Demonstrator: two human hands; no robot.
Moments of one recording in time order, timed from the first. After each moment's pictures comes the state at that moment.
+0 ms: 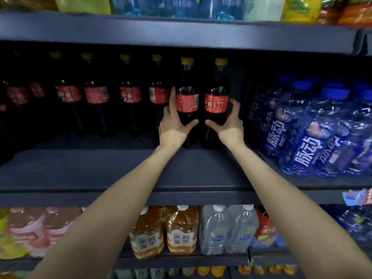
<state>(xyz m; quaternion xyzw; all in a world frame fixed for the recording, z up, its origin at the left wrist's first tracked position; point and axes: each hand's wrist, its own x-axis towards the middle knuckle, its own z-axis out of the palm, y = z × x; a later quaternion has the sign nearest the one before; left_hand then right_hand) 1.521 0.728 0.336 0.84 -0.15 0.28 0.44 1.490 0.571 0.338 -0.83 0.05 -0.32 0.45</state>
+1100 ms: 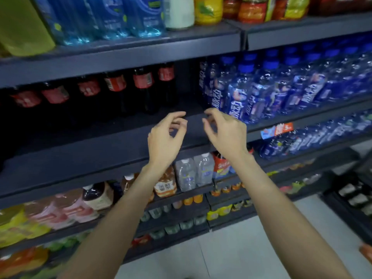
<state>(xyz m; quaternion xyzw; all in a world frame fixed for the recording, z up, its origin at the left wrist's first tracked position) 1.318 0.716 0.382 0.81 -0.27 0.13 0.51 1.273 0.555 0.367 -0.89 0.04 -0.44 0.11</state>
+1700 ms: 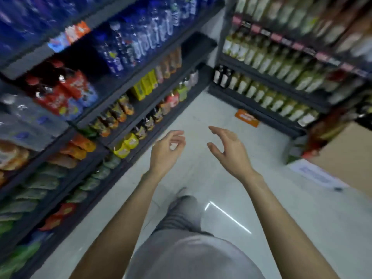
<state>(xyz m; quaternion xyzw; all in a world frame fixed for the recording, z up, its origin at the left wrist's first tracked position) 0.911 0.491 0.186 0.75 -0.39 -0.33 0.42 0.729 0.404 0.198 -0.85 0.40 -0.19 0.28</state>
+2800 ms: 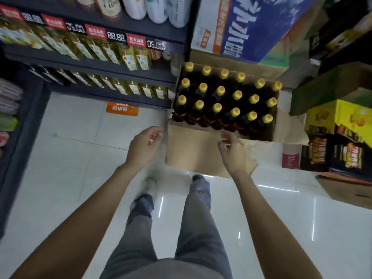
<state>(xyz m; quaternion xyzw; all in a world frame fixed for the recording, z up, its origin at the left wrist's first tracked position) 0.366 -0.031 0.068 0.69 -0.54 -0.44 0.19 0.112 -0.019 0.058 -0.52 0.75 -0.18 0.35</state>
